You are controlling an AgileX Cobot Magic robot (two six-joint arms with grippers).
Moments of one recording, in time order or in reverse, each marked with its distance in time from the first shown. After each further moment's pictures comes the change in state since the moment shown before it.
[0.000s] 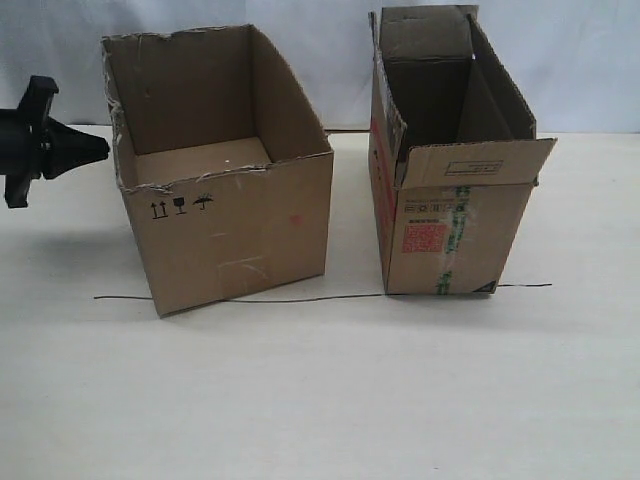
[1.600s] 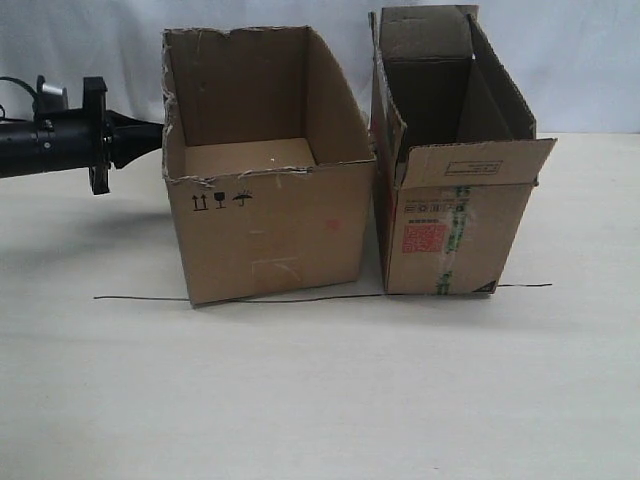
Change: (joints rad) left arm -0.093 0.289 -0.272 -0.141 0.244 0.072; right arm 0.000 0.000 0.000 0.000 0.000 0.000
